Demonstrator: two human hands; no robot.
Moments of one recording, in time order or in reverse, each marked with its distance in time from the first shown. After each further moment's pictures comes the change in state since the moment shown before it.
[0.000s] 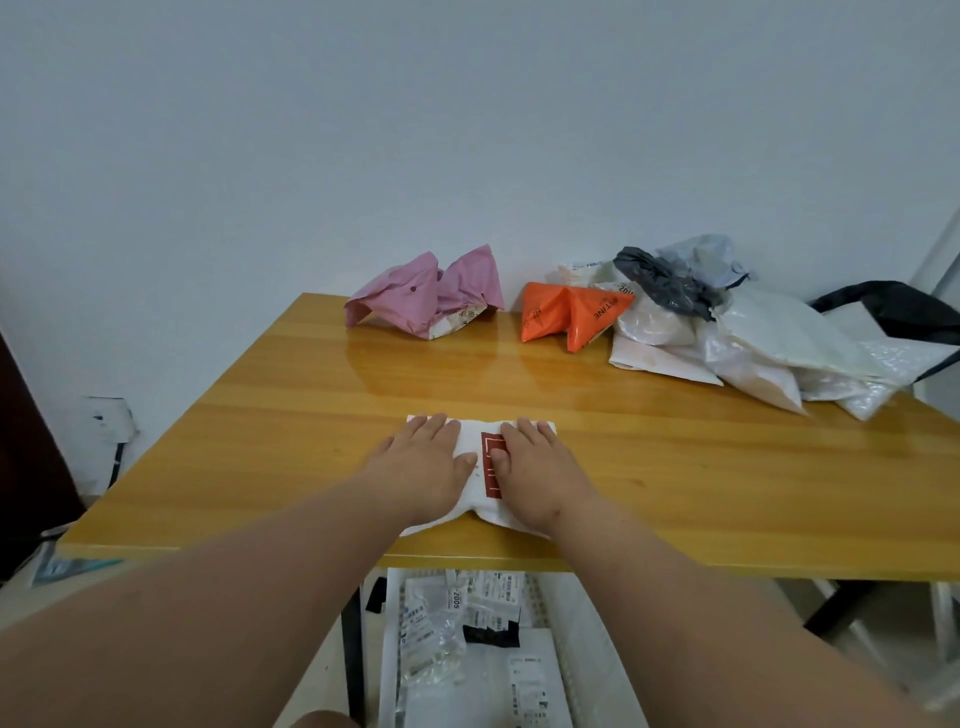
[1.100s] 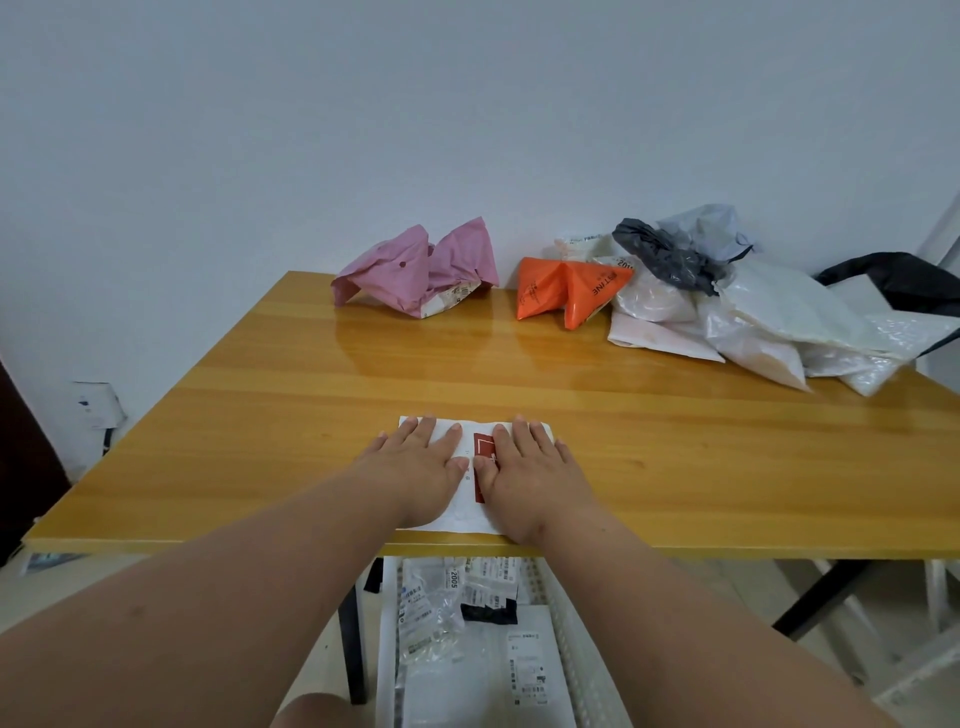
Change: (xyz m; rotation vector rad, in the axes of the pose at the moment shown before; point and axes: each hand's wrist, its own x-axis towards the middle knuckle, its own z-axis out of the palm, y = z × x) left_hand 0.005 -0.002 0.016 0.121 -0.175 0.001; right_hand -0.024 -0.005 0.011 -0.123 -0.060 0.018
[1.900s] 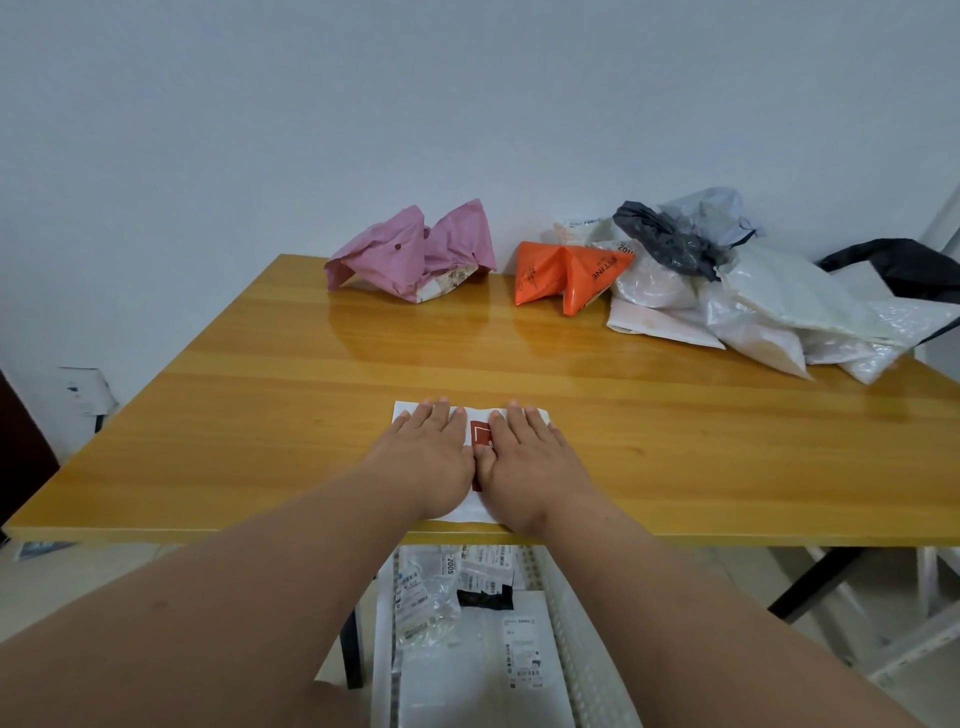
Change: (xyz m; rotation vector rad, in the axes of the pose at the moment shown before) left_hand 0.010 0.014 0.009 0.047 0.096 0.066; right_hand 0.000 0.001 0.002 0.007 0.014 -0.037
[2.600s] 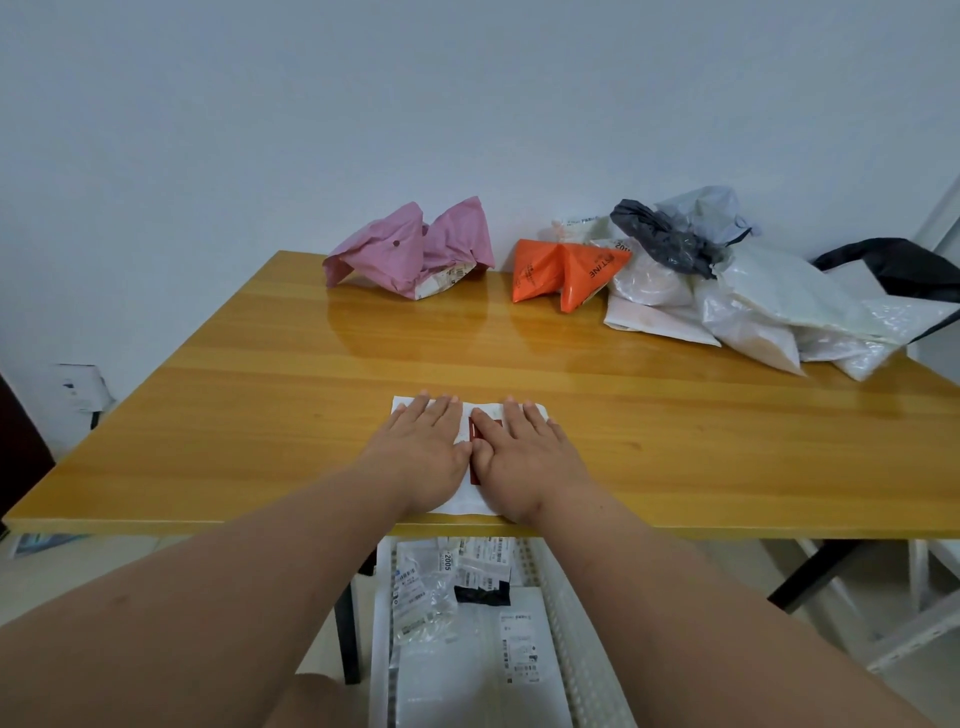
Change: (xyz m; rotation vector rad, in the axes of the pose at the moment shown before) left_hand -0.007 -0.006 0.000 -0.068 0.038 0.025; right_hand 0.003 0.000 0.001 -0.005 -0.029 0.005
